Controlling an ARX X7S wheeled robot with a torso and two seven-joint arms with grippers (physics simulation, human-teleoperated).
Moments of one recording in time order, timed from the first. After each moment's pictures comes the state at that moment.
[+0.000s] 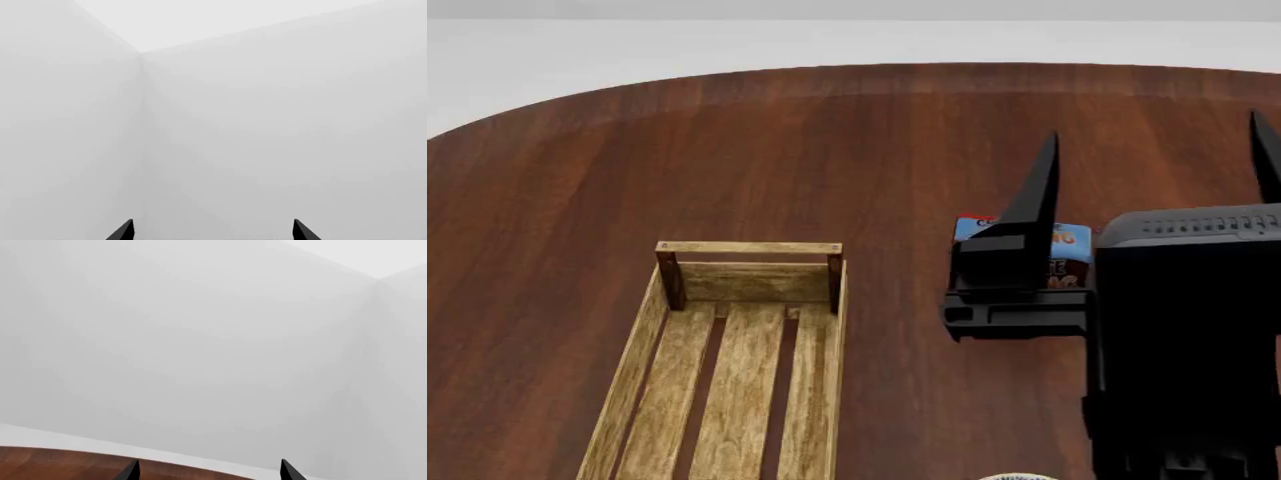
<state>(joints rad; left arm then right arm) -0.65 -1.31 0.36 1.04 -1.17 -0.29 -1.27 0.69 0.47 -0.07 -0.99 0.58 1.28 0.57</state>
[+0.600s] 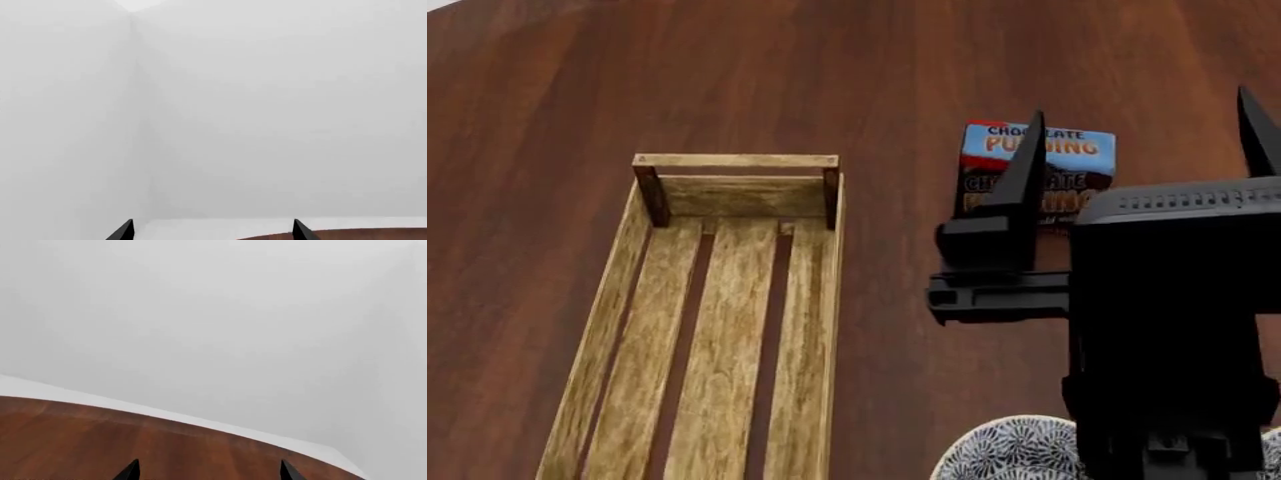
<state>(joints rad) -0.70 -1.37 0.43 1.04 -1.18 -0.25 -1.30 0.76 0.46 -0.10 -0.98 0.63 1.31 0.62</state>
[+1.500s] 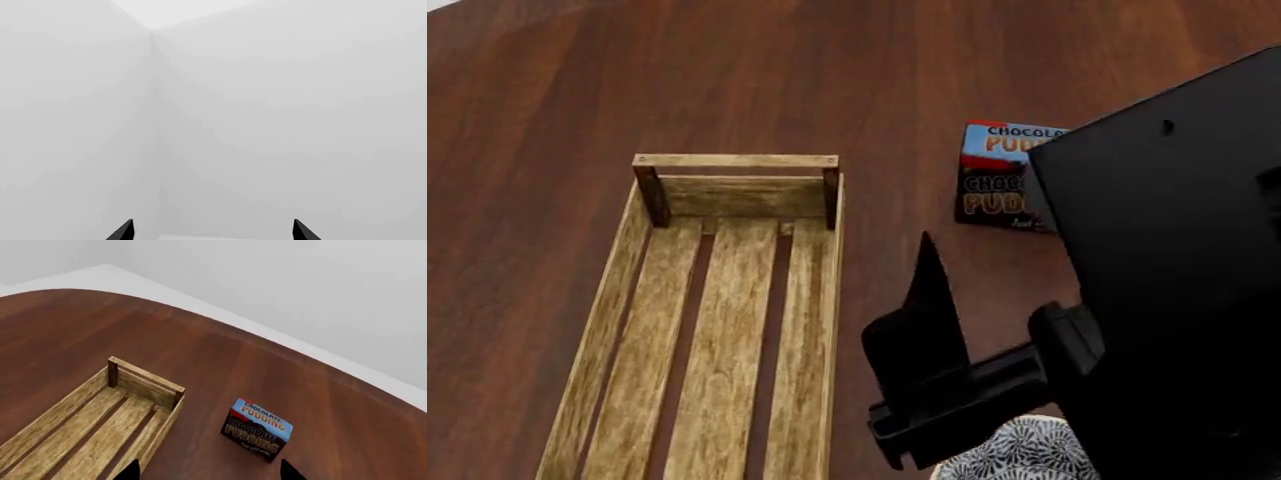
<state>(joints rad) -0.75 -1.56 0.53 1.05 -1.15 -0.02 -1.35 1.32 0.81 -0.33 -0.60 2.28 1.28 1.40</state>
